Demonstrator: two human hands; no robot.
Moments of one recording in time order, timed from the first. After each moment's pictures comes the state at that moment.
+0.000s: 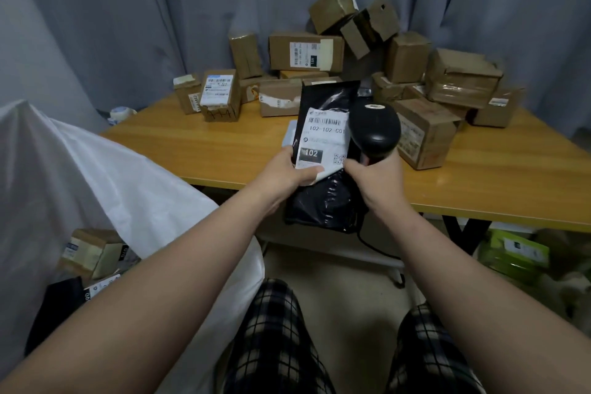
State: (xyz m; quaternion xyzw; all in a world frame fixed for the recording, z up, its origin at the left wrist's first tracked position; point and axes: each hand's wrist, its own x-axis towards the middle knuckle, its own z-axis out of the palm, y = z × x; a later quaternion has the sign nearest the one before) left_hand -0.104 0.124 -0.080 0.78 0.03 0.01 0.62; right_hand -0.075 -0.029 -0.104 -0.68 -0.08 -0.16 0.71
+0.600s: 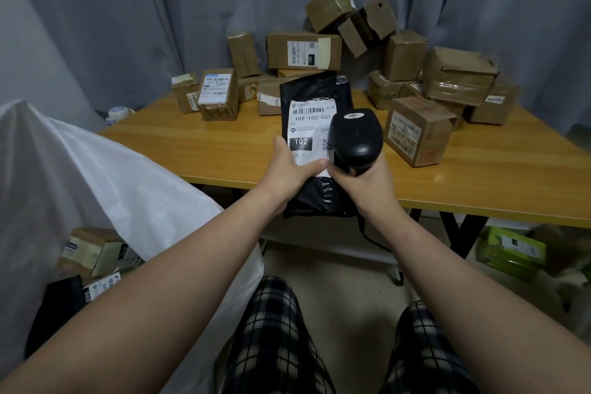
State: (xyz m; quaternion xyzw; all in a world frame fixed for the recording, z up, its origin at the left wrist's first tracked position) left_hand -0.100 0.116 -0.091 0.75 0.01 0.10 0.65; right_hand -0.081 -0.029 -0.122 -0.72 -0.14 -0.16 0.66
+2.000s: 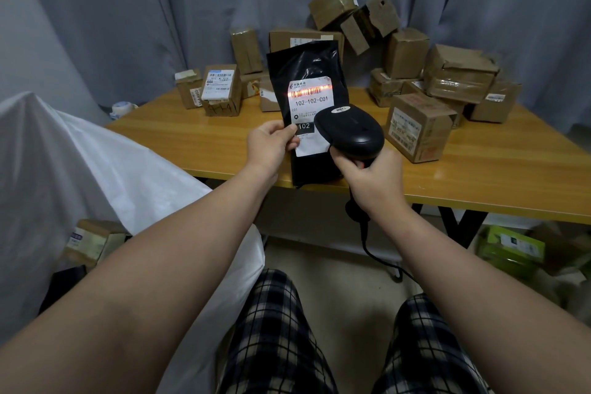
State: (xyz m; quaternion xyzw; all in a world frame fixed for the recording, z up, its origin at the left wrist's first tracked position) left_hand -0.079 0.136 -0.082 0.67 0.05 0.19 0.72; right_hand -0.108 -0.032 -0.102 -0.75 -0.20 -0.25 0.58
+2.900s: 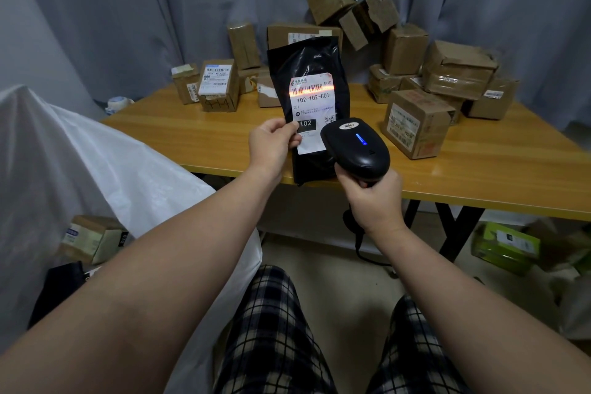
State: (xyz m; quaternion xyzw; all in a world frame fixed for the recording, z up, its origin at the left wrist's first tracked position) left_hand -0.079 0.127 -0.088 0.66 0.07 0.20 0.72; right_hand -0.123 -0.034 -0.128 -0.72 -0.18 -0.26 0.62
